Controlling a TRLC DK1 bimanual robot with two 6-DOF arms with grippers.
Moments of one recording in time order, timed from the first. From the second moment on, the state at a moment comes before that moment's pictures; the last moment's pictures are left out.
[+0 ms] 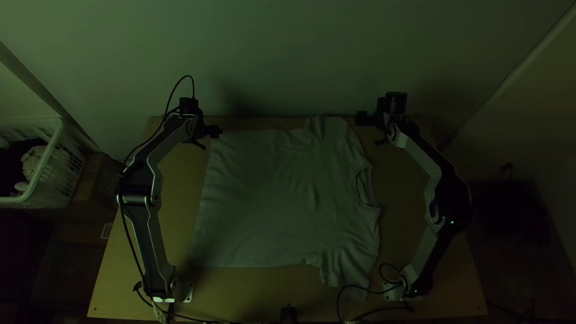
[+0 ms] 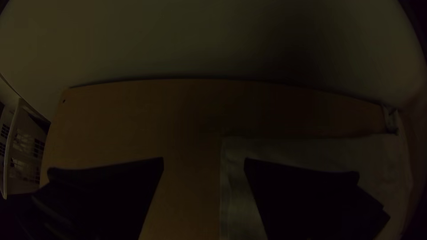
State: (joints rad) left arm -0.04 2.15 1.83 -0.47 -0.12 -0.06; right arm 0.14 1.99 1.62 -0.19 0.06 0.05
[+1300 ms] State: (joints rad) left arm -0.09 2.27 1.91 -0.46 -0.11 -0.04; right arm 0.17 2.27 1.94 -0.47 0.12 0.11
